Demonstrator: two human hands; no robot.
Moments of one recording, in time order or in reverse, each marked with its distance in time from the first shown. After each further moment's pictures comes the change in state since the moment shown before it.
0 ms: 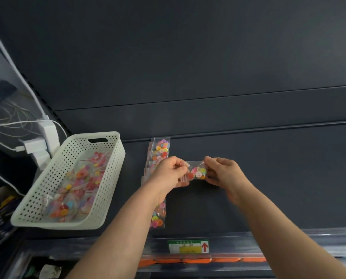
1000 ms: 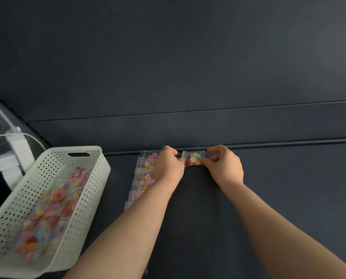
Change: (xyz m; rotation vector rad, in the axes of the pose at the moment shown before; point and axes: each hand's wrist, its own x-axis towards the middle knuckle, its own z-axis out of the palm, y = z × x) left_hand 0.119 0.018 0.032 0.469 0.458 0.017; right_hand 0.104 -0.022 -0.017 -0.707 0.366 -0.256
